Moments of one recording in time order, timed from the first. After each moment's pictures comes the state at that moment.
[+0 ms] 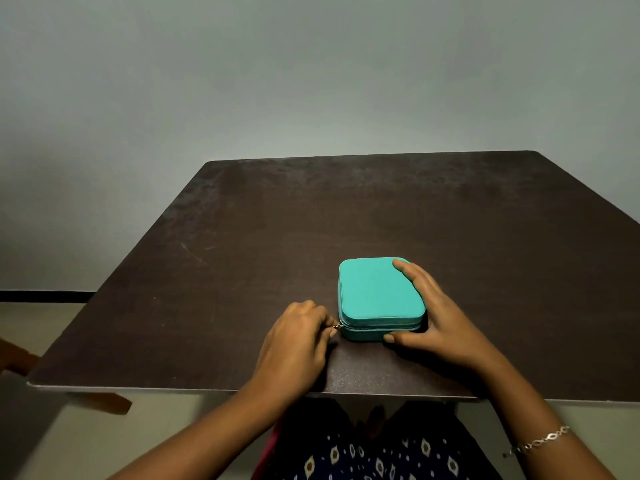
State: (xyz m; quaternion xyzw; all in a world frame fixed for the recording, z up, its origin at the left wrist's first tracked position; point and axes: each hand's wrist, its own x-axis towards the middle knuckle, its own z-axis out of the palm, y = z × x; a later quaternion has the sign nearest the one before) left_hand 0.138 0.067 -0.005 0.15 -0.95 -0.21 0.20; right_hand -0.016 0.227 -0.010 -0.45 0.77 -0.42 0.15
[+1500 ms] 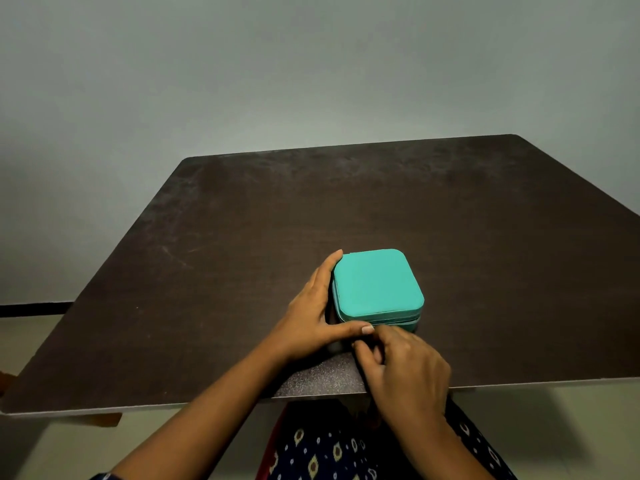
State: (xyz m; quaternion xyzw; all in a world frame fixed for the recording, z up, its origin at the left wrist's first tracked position) left_hand 0.101 0.048 -0.009 0.09 -0.88 -0.46 0.07; right_hand 0.079 0.196 -0.027 -0.28 0.90 -0.27 -0.19
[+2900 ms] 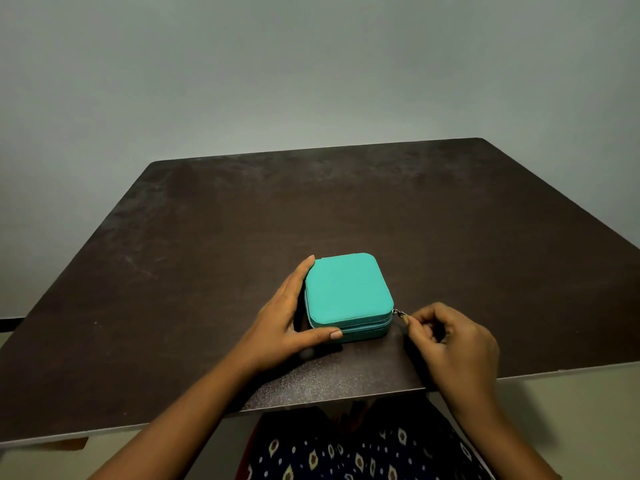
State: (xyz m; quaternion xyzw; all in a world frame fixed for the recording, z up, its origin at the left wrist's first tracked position) left_hand 0.102 0.045 -0.011 0.08 -0.89 -0.44 0.06; right_hand 0.025 0.258 -0.021 -0.18 0.89 -0.40 -0.15
